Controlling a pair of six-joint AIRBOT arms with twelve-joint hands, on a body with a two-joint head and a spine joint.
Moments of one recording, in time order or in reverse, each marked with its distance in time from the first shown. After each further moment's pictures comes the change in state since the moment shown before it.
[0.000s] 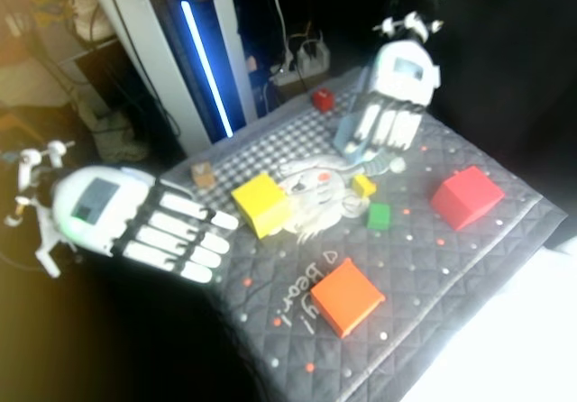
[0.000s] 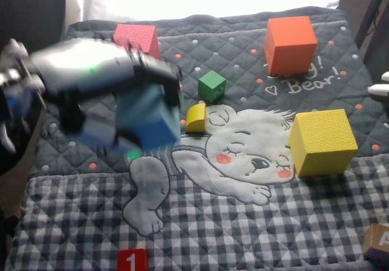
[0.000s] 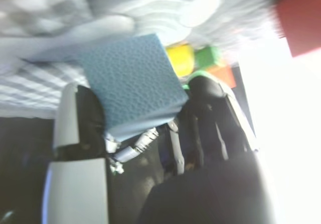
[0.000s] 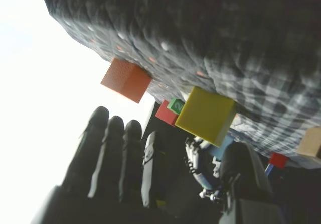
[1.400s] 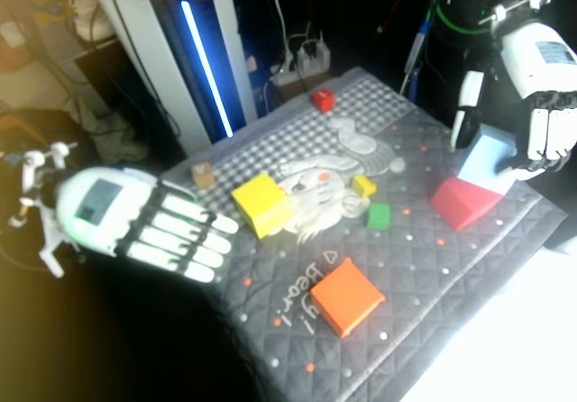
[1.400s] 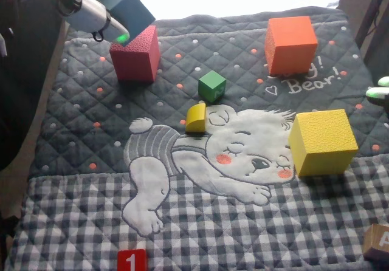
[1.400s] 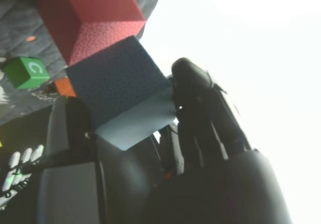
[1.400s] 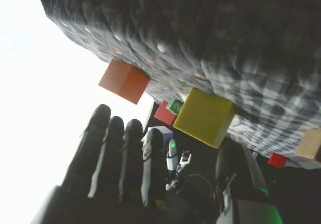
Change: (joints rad) left arm -0.291 -0.214 0.359 -0.334 0.338 0.361; right arm 0.000 -0.018 0.004 0.001 0.002 0.000
